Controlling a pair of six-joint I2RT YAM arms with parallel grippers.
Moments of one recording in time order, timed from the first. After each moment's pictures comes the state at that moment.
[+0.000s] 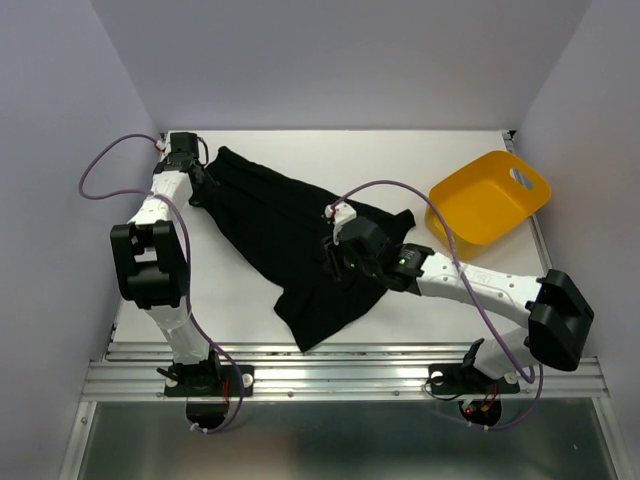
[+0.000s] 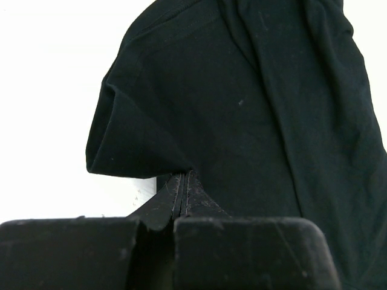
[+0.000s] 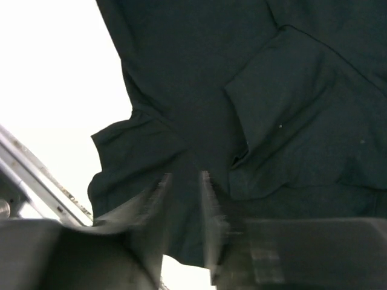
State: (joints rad) left arm 0.06 1.82 1.44 -0.53 -0.12 -0.53; right arm 0.94 1.43 1.01 -0.22 0.09 0.34
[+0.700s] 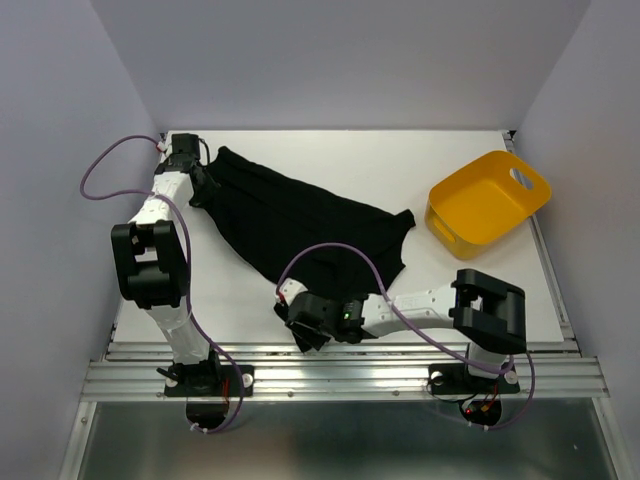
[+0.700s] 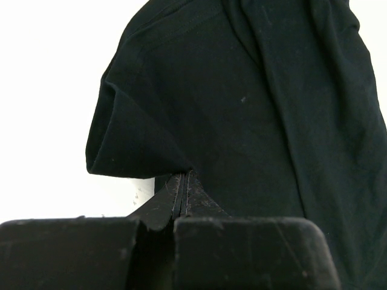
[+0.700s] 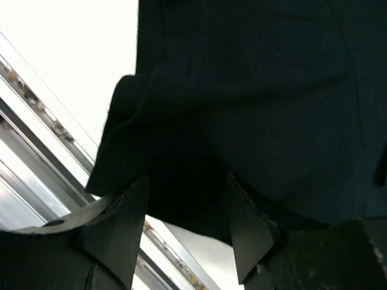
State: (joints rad) left arm 0.06 1.82 1.43 -0.53 -0.12 -0.53; right arm 1.33 1.75 1.02 -0.25 0.28 0.26
